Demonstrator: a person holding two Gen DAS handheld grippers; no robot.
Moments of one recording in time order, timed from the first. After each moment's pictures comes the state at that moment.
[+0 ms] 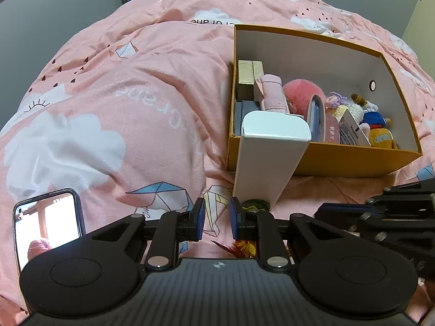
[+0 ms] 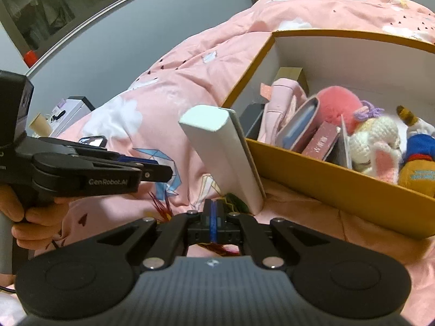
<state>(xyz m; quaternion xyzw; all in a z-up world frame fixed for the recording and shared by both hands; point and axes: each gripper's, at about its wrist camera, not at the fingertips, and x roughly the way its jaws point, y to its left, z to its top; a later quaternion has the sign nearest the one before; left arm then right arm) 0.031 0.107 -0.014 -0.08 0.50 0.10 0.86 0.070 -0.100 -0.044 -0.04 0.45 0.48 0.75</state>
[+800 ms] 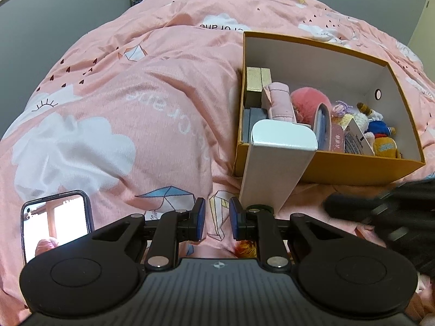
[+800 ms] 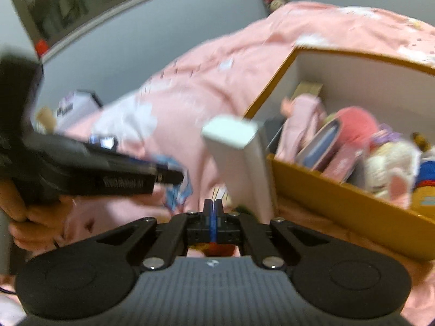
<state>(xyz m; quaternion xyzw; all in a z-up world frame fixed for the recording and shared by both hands) 0.029 0.112 -0.009 -0.08 0.49 0.11 0.86 0.065 -0.106 -0.025 -0.03 0.40 0.49 0.77</state>
